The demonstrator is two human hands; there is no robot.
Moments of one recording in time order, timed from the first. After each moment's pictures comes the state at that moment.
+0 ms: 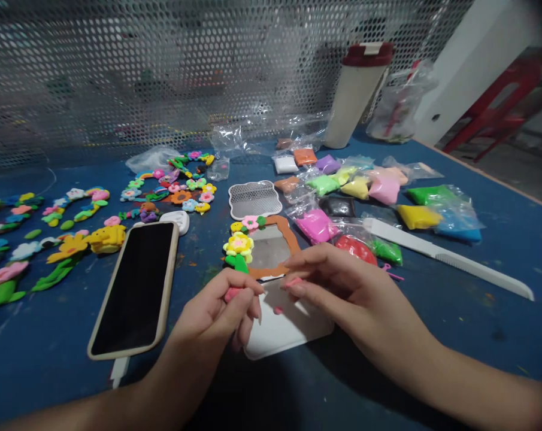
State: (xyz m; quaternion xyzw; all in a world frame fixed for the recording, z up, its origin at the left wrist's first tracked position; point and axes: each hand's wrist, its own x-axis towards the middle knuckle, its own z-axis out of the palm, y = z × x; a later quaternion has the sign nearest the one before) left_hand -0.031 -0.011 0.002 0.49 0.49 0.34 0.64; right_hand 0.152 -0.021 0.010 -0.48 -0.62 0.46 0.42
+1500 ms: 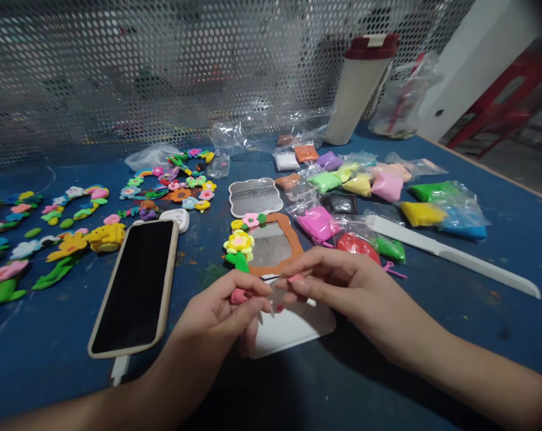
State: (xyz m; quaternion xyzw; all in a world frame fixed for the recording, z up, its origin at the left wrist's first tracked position) left_hand -0.034 -0.009 -0.001 0.50 0.49 0.27 0.66; right_hand 0.153 -0.013 0.006 -0.41 -0.44 0.68 0.42
